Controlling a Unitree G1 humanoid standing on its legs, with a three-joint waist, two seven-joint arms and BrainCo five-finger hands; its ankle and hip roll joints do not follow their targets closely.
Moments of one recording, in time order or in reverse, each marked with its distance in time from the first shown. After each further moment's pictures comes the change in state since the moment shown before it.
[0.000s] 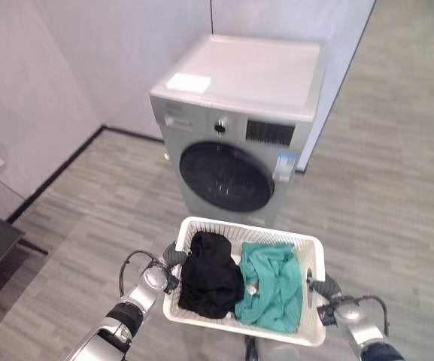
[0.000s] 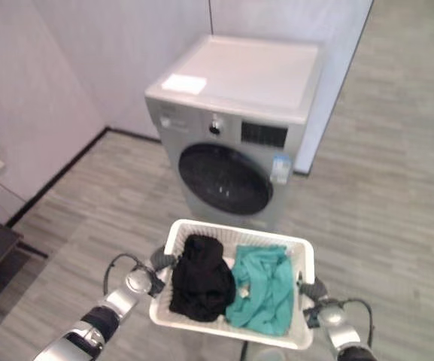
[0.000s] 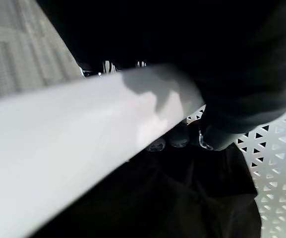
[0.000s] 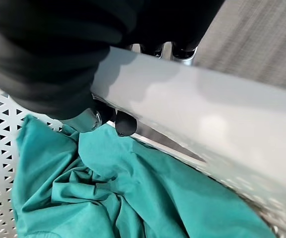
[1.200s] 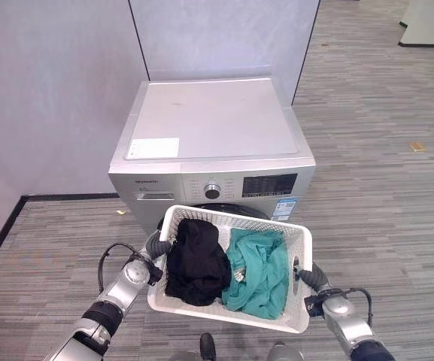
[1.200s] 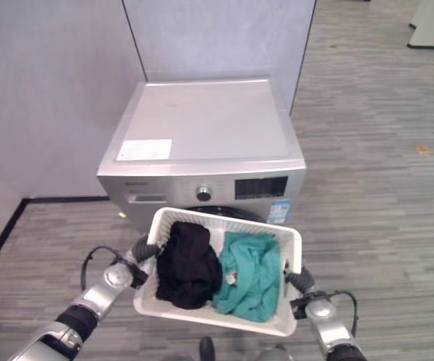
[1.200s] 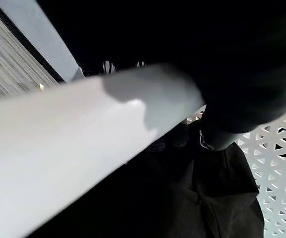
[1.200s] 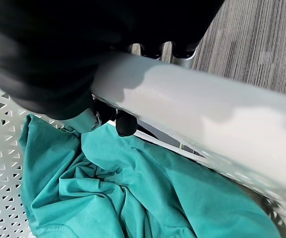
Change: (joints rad) left arm 0.051 0.146 0.032 -0.152 -0.044 -0.045 0.009; right arm 0.004 0.063 -0.013 -0.113 -0.005 -0.006 0.010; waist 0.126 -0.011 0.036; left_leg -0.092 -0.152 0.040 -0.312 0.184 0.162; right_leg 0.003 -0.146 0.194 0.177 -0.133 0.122
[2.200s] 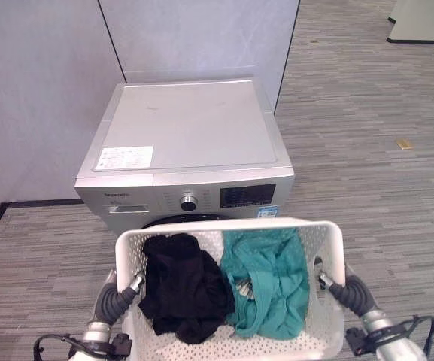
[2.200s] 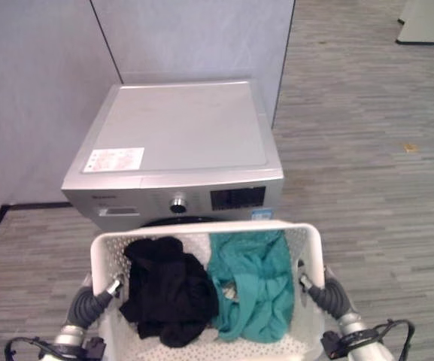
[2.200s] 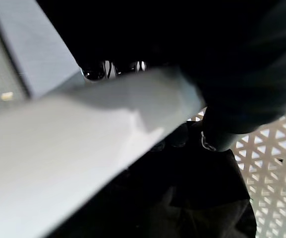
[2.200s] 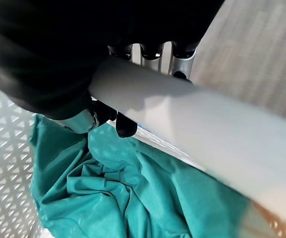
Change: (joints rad) left arm 0.867 -0.132 0.498 -1.036 0.130 -0.152 -0.078; right arm 0.583 -0.047 -0.354 -1.040 -0.231 -0.068 0.228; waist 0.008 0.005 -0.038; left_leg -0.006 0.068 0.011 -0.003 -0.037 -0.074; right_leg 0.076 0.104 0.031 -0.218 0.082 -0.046
